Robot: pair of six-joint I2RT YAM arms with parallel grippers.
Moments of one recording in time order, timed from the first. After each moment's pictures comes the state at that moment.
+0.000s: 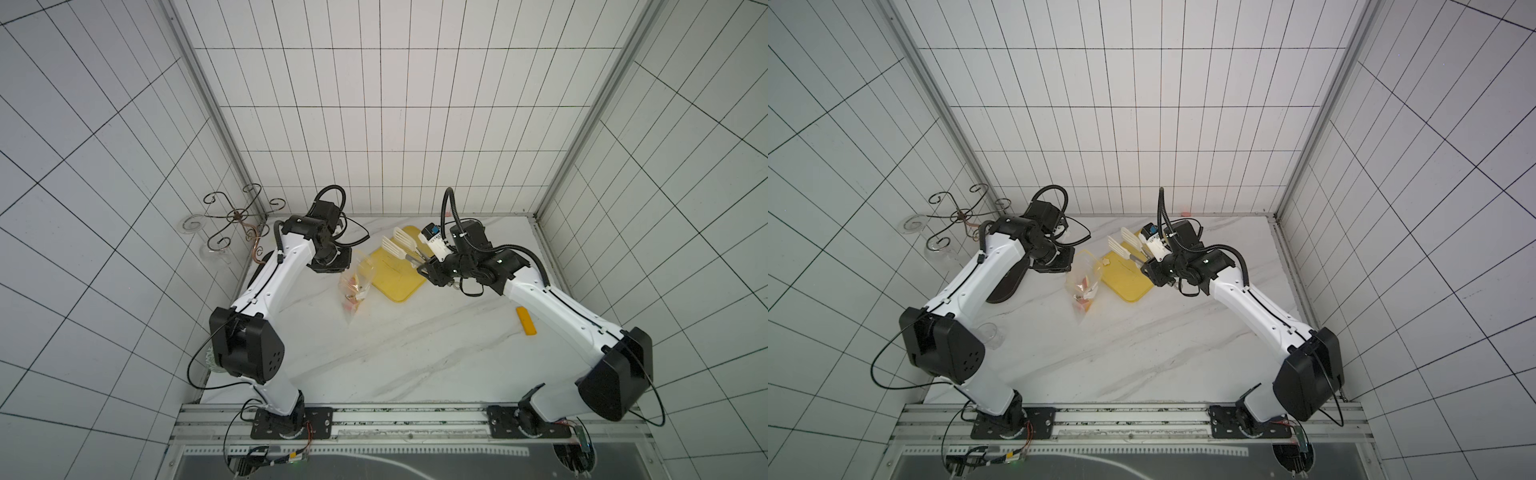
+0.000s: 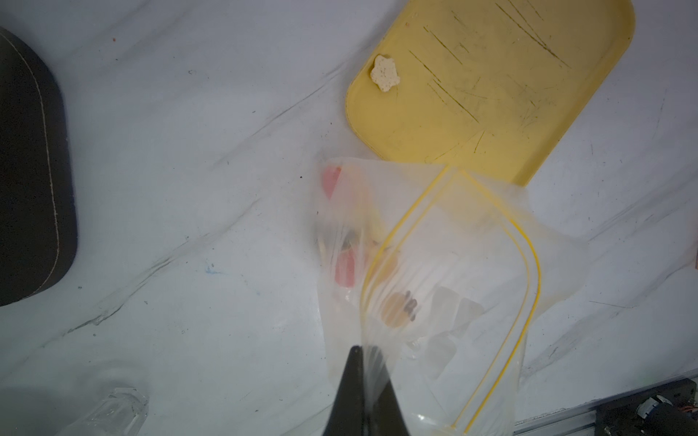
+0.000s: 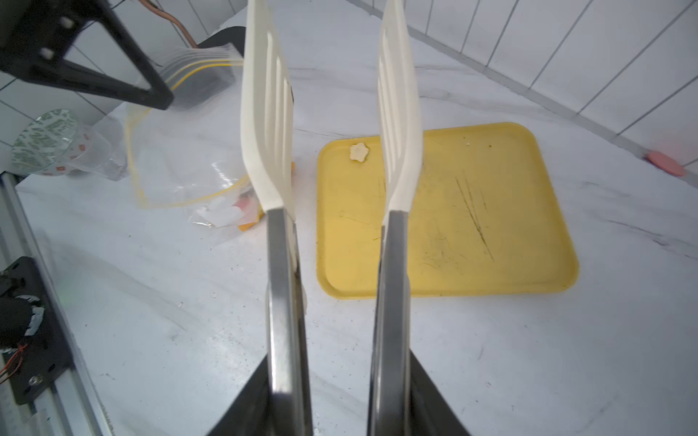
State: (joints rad) left arm -0.26 1.67 1.66 -1.23 0.14 -0.23; right arm 0.57 1.48 1.33 -0.58 -0.21 -0.08
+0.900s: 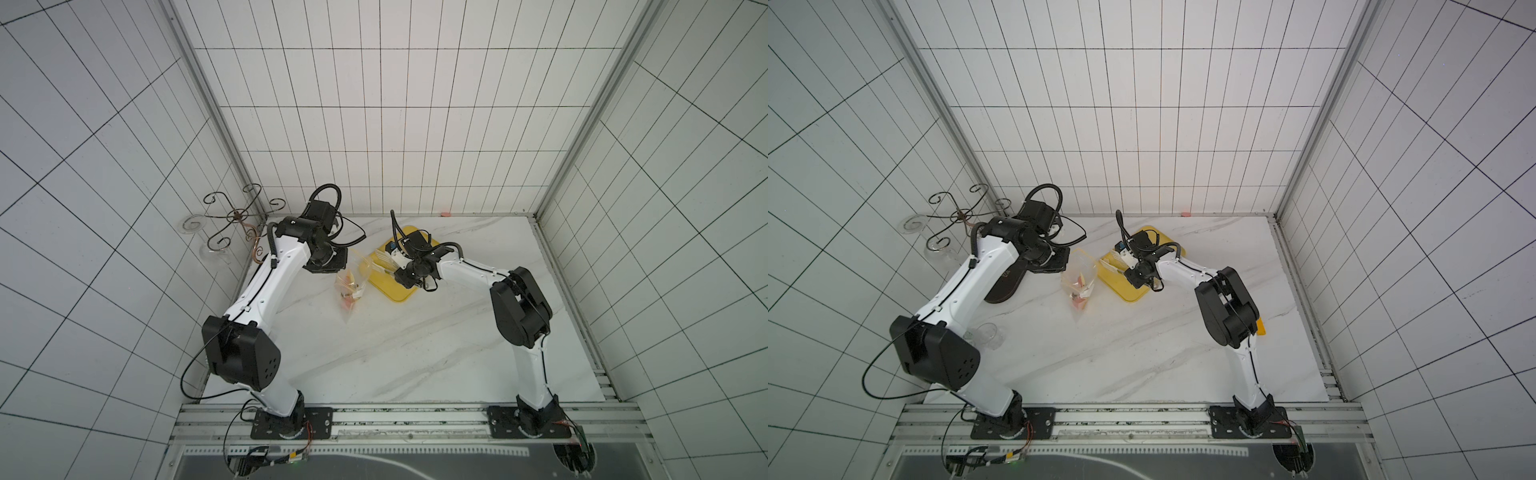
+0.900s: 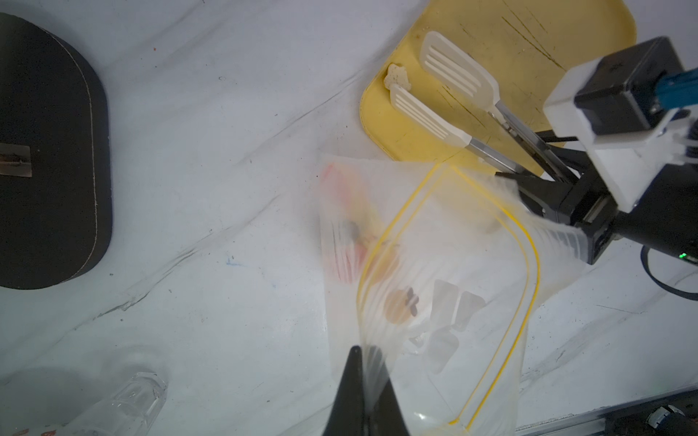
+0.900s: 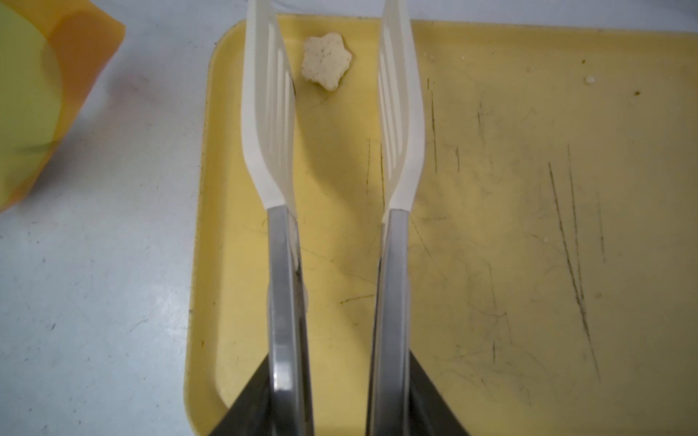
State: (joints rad) left arm -0.25 1.62 1.65 -1.24 0.12 -0.23; right arm 0.64 2.11 1.61 -0.48 -0.07 -0.22
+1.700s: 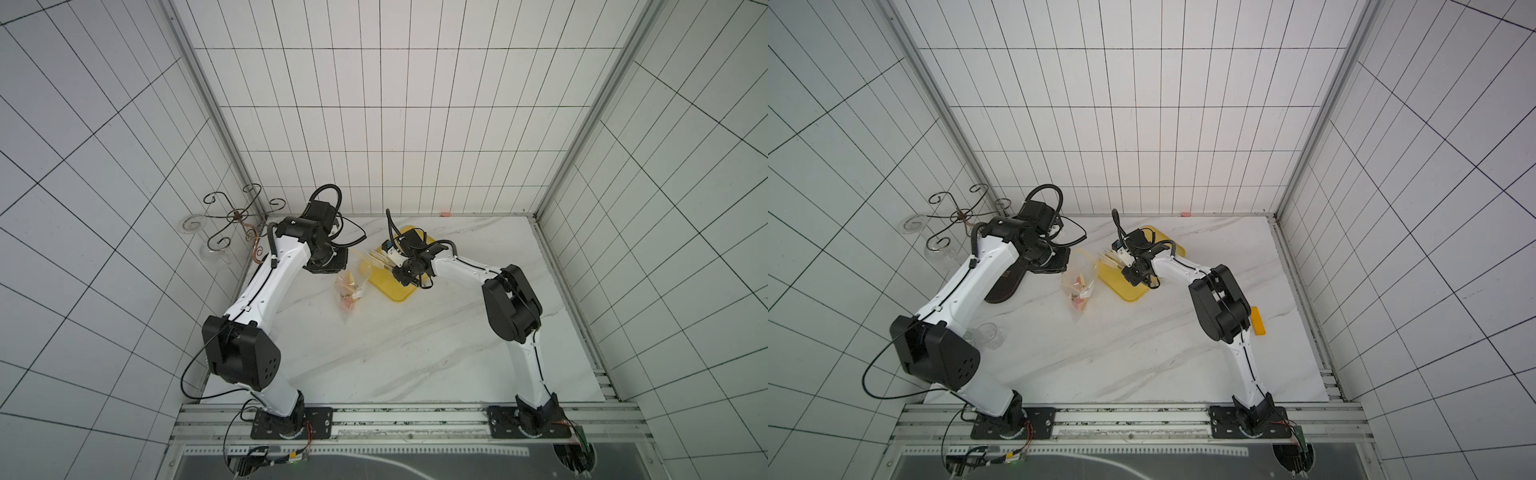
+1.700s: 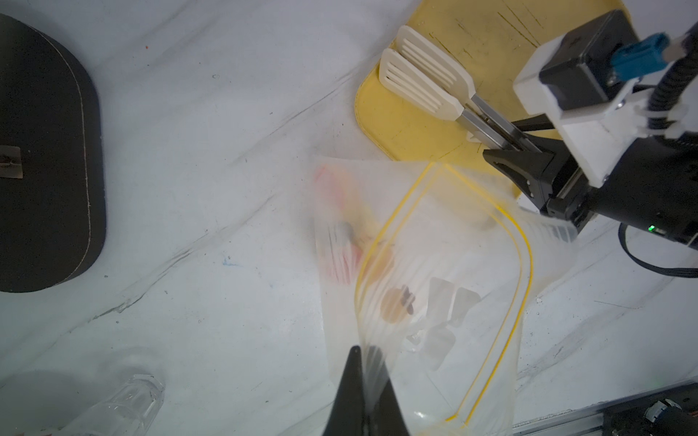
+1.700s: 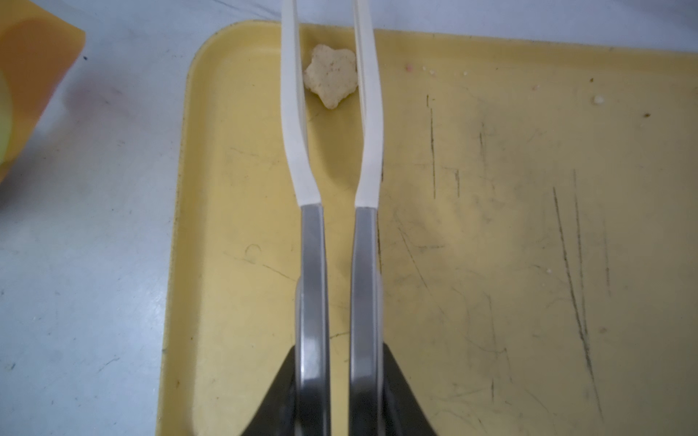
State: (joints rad) left arm -0.25 1.62 1.65 -1.24 0.13 -0.22; right arm 0.65 2.16 1.68 -0.51 -0.05 -0.23
